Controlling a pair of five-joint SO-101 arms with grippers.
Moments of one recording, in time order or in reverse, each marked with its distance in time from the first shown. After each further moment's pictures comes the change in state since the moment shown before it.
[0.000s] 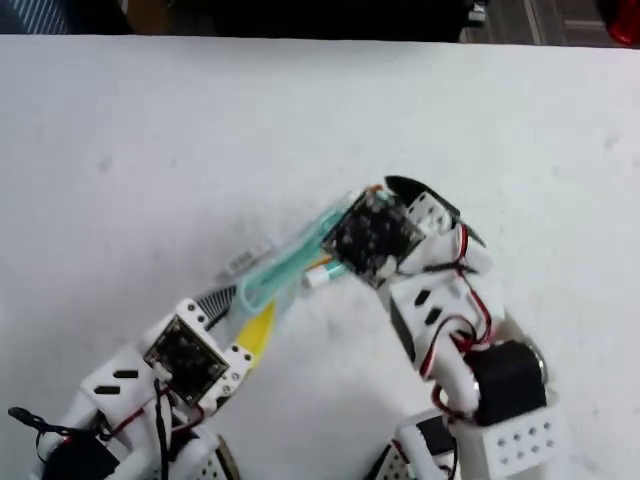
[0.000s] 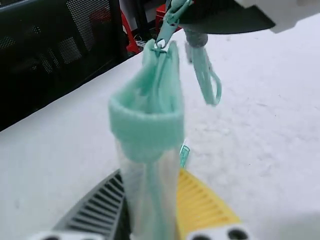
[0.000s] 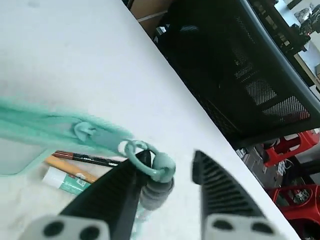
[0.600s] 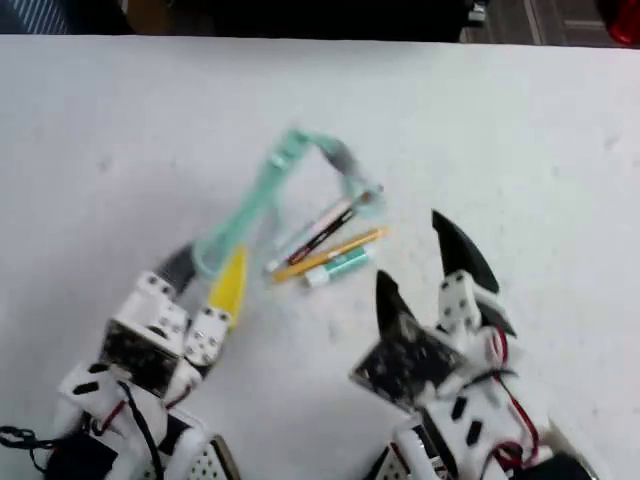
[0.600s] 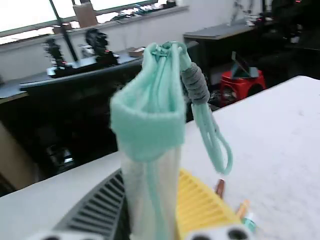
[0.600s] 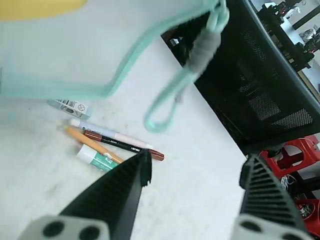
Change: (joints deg) left arm -15.4 0.4 0.0 -18.5 0.1; right arm -3.2 -18.4 -0.1 18.2 0.1
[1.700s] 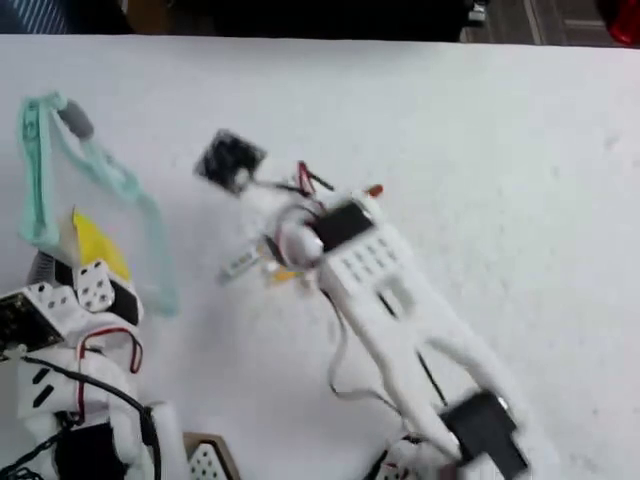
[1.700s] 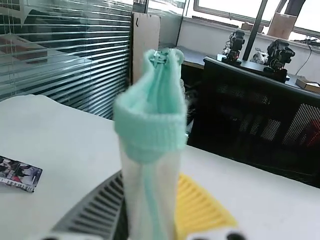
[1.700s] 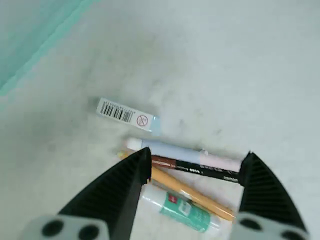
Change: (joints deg) left arm -37.5 0.2 7.6 -6.9 20.8; right arm -11.9 75.6 -19.7 -22.0 -18.5
